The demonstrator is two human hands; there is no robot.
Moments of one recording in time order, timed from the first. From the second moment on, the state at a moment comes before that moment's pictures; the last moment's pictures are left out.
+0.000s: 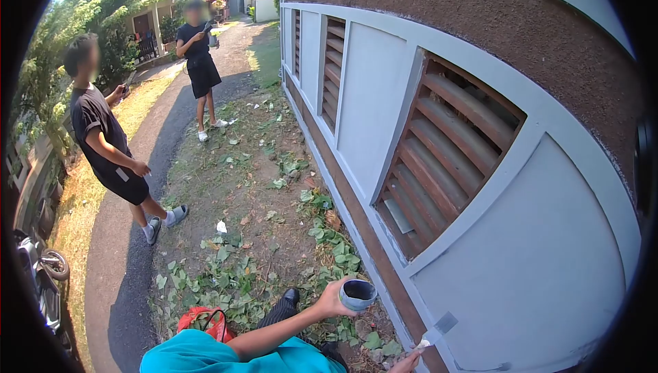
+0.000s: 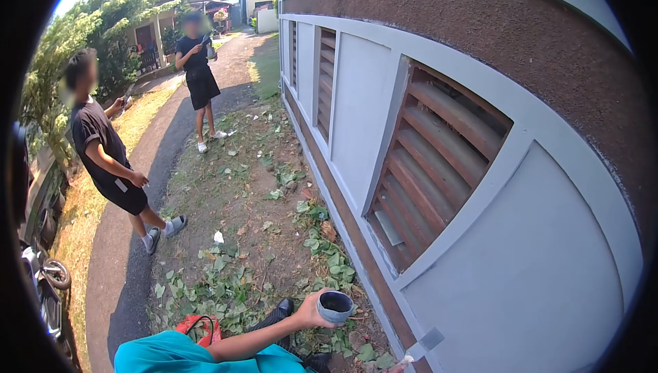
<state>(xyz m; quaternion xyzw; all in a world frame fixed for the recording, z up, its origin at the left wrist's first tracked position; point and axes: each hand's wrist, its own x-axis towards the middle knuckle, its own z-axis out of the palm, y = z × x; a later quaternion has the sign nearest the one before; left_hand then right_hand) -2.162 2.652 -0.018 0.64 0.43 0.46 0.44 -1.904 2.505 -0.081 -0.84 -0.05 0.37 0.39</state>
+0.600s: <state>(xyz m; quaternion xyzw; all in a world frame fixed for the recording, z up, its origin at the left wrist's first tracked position) -2.141 2.627 -0.035 0.66 0.43 0.43 0.44 -1.860 2.507 -0.162 -0.77 -0.08 0.32 0.54</state>
